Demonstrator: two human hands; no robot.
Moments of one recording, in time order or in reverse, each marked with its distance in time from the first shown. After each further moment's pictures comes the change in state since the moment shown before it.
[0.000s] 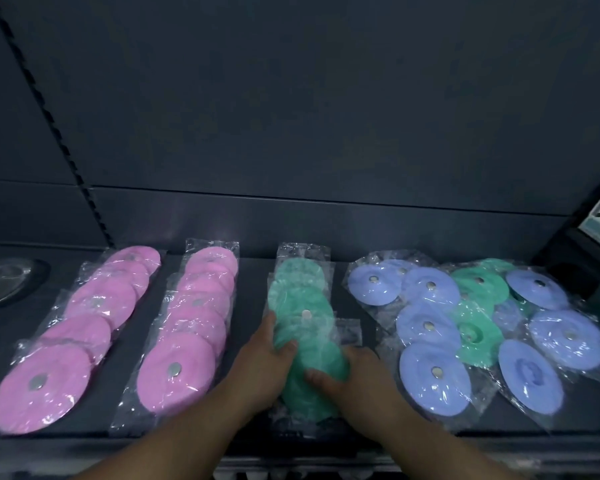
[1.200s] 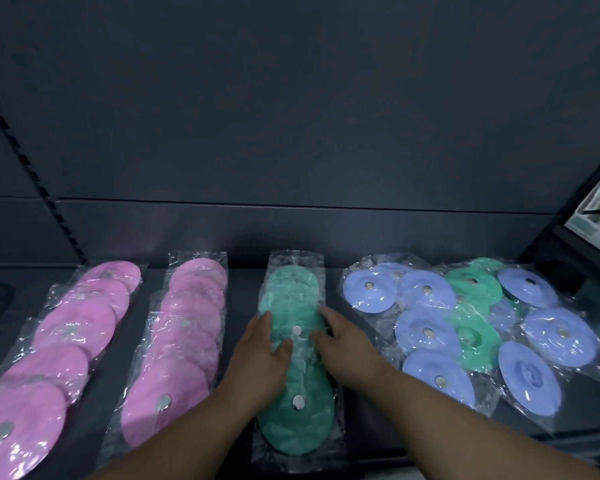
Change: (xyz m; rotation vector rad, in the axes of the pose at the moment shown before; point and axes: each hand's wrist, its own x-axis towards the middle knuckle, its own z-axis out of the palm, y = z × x) left_hand 0.043 -0.007 -0.003 0.158 0.015 0.091; right_hand 0.062 -0.020 0.000 0.220 -0.046 0.080
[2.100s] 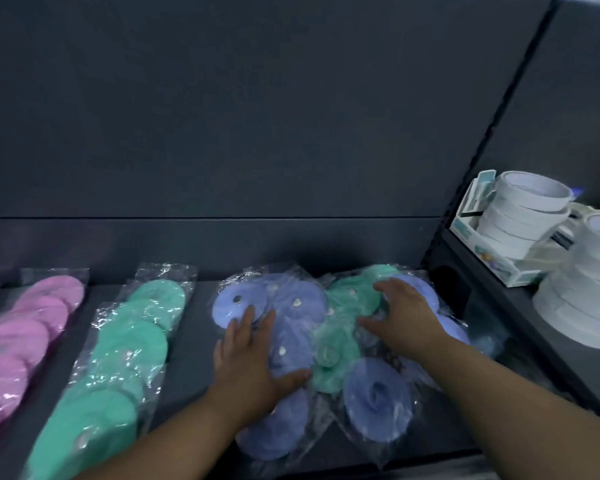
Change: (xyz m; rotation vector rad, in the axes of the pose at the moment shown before) left_hand 0.020 0.129 0.172 0.499 0.039 0.144; right_hand 0.018 0.159 -0.274 -0.622 0.238 0.056
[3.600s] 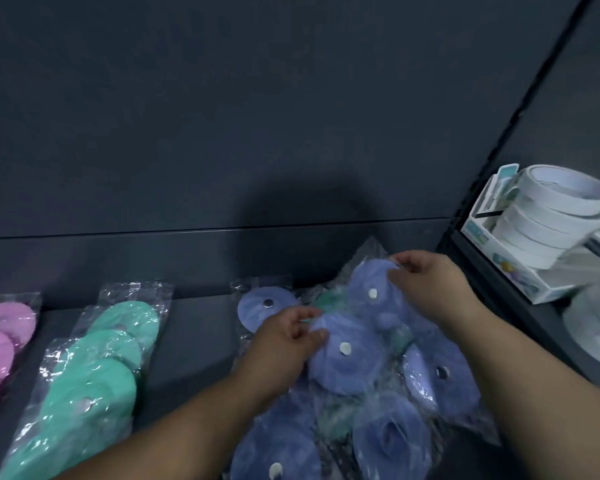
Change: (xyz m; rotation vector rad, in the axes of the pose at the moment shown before) left_hand 0.063 0.055 -0.010 -1.099 -0.241 -0.060; right_hand 0.048 -0.009 -0.051 0.546 0.121 0.233
